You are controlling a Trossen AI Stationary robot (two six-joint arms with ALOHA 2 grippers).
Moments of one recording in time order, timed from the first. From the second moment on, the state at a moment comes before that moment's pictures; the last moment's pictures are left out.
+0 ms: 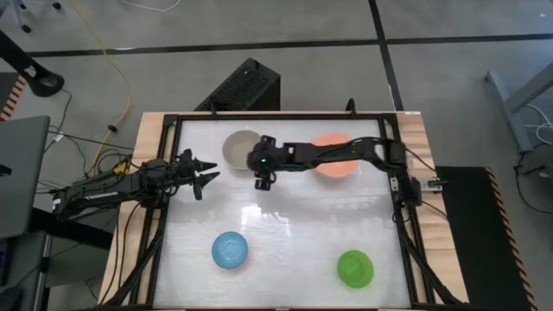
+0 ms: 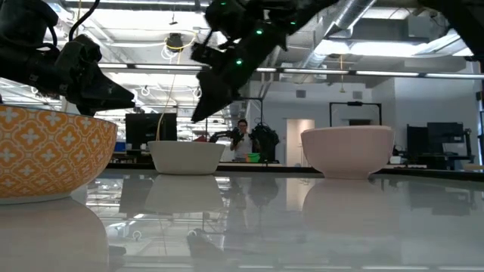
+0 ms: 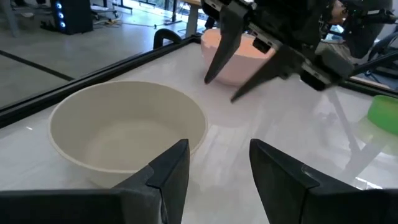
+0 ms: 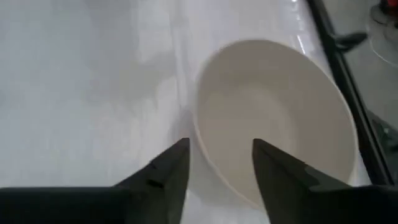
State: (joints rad) left arm 0.24 0.15 0.05 -0.01 -0.11 -0.21; right arm -0.12 2.04 1.64 -0.32 0.21 -0.19
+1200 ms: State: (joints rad) left arm 0.24 0.15 0.05 -0.01 -0.12 -0.18; right arm -0.09 2.20 1.99 -0.82 0.27 -0.34
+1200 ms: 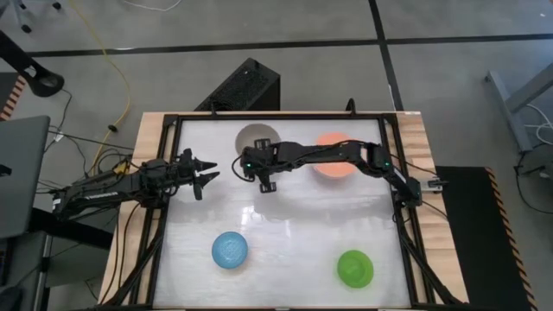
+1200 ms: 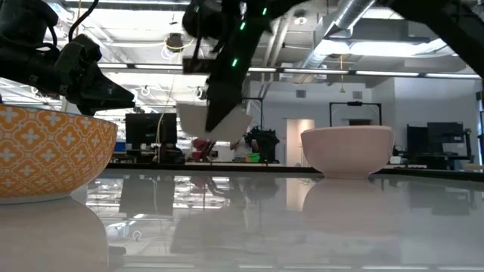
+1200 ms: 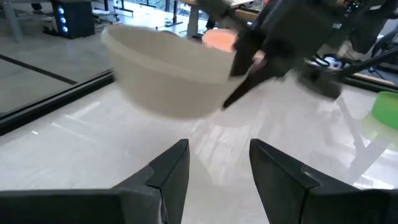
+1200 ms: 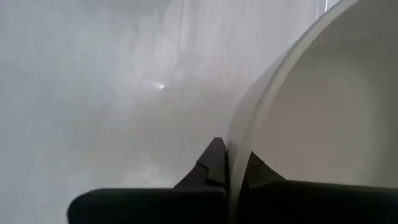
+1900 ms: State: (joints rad) left arm 0.24 0.15 0.05 -0.01 -0.12 -0.18; right arm 0.02 1.54 1.35 -1.09 0.52 0.28
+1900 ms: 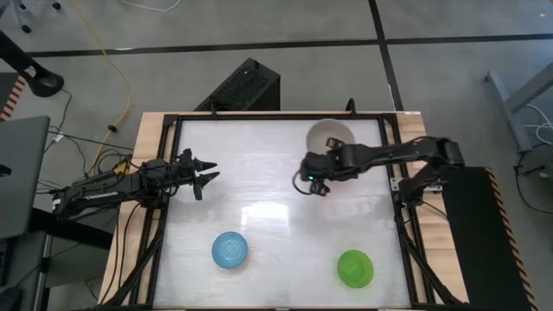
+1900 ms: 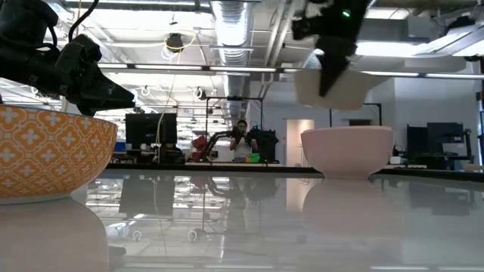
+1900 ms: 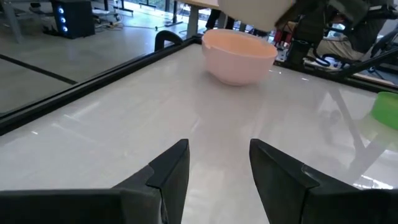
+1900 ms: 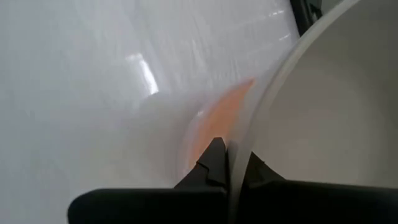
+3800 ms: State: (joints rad) left arm 0.24 0.15 0.05 -0.01 -0.12 -0.21; right arm -0.12 1.55 1.15 -0.95 0.39 0.37
